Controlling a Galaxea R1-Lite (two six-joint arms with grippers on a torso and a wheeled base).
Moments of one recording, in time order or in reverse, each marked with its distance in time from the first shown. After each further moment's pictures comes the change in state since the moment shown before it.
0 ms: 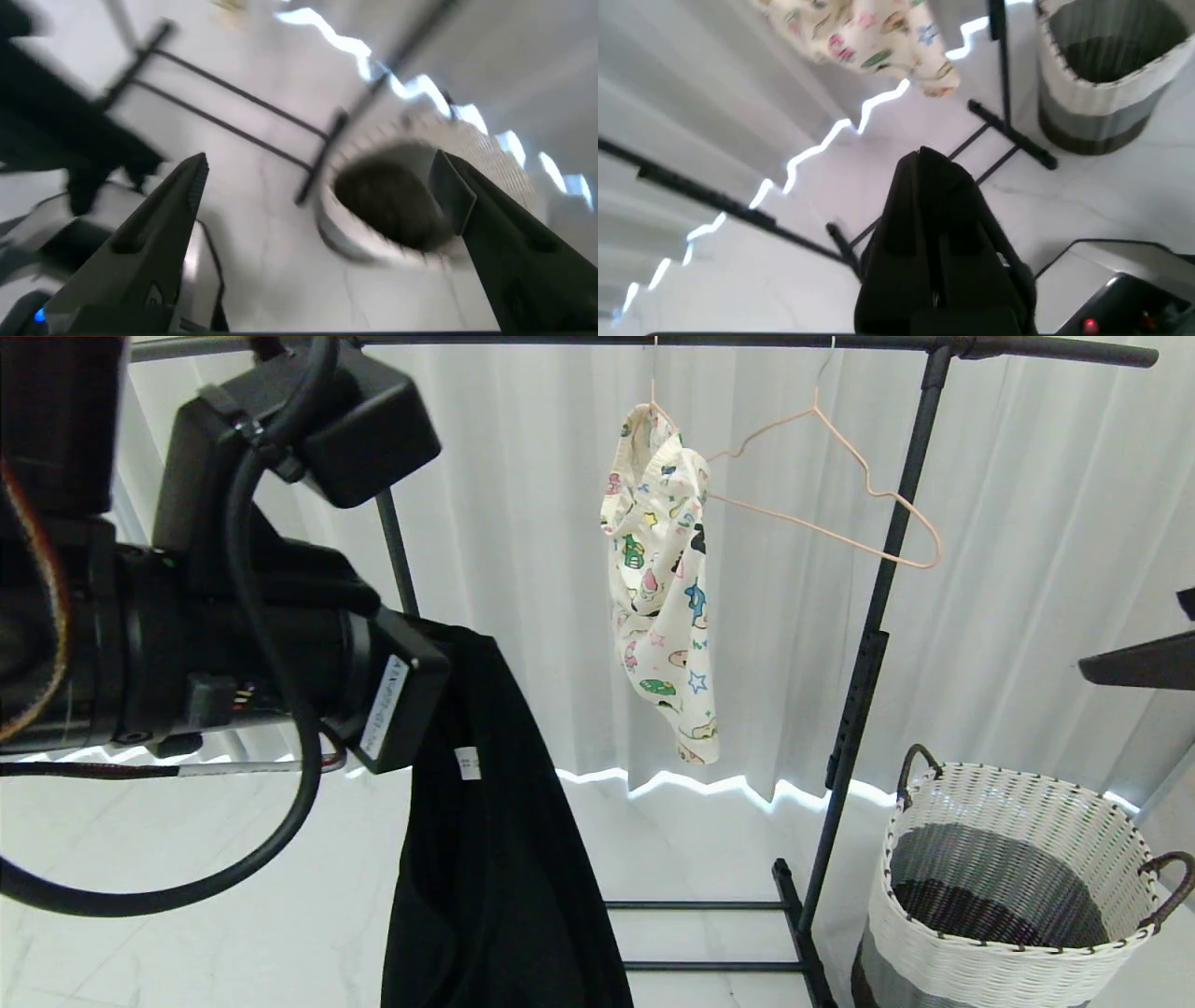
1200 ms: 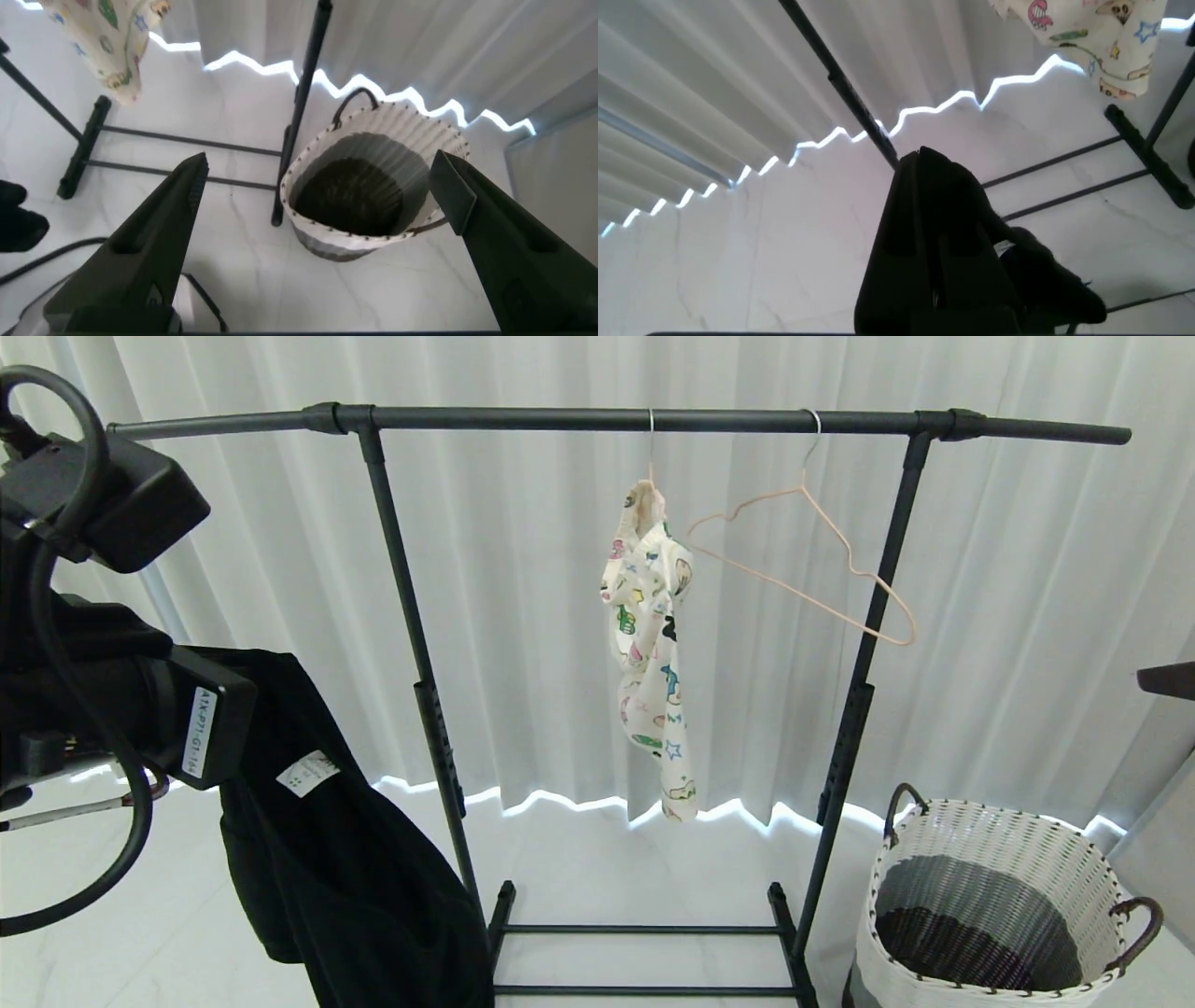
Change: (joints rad) left arm 0.272 -0.184 0.253 -0.114 0.114 0.014; right arm -0.203 -0.166 0.361 -0.297 -0.071 0.073
